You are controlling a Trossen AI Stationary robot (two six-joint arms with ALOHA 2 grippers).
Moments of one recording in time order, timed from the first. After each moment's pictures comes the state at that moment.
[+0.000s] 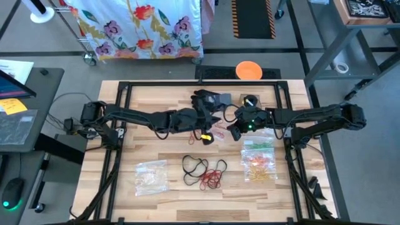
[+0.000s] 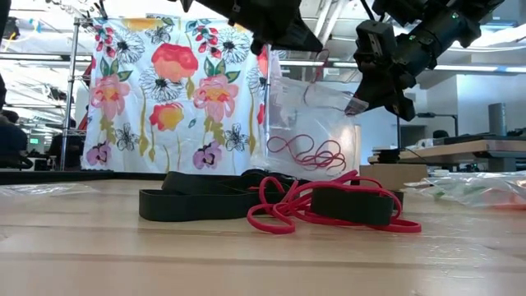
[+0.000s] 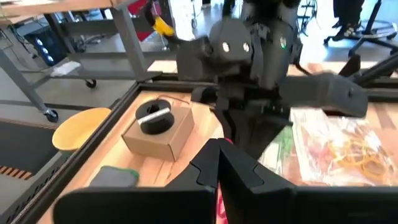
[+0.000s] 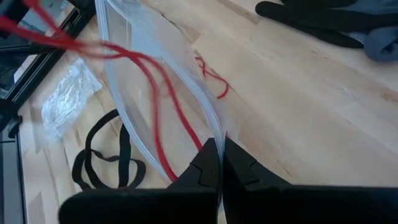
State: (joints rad) left arm -0.01 1.68 1.21 0.18 -0.32 0.04; right arm -0.12 1.18 0.66 -0.16 0.03 0.71
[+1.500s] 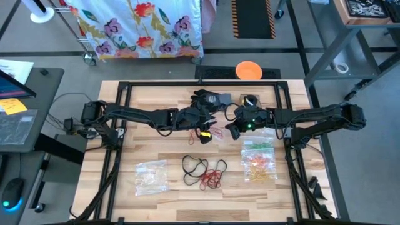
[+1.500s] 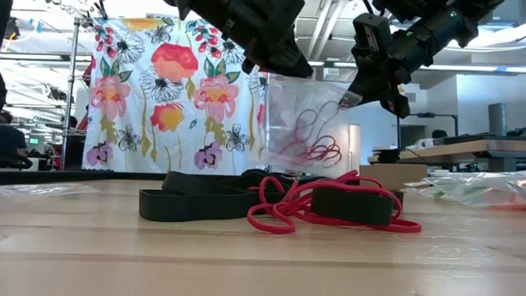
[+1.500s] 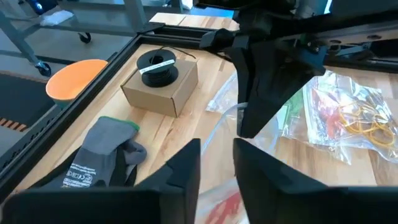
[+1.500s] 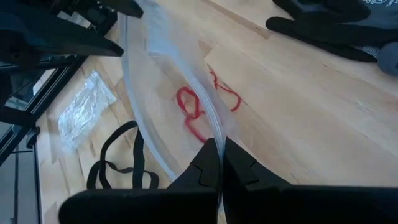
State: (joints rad) left arm 0.03 1.69 1.21 0.02 -0.29 -0.07; right arm -0.12 1.18 0.66 -0.11 0.03 0.73
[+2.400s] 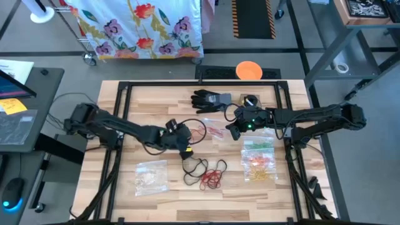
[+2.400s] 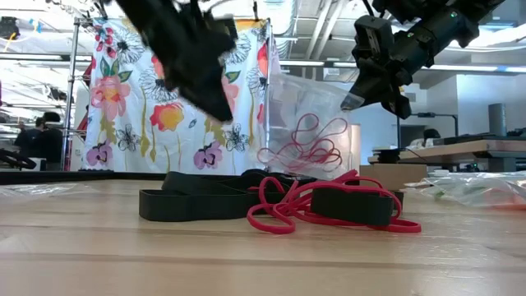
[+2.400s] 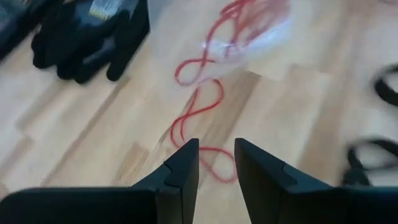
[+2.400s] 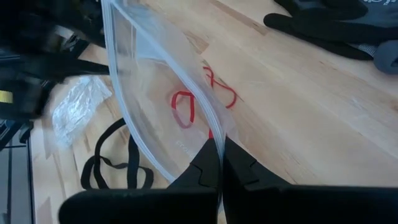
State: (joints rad) left arm -0.18 1.57 0.99 -0.36 -0.56 -0.48; right arm -0.12 1.18 0.66 -0.12 0.03 0.71
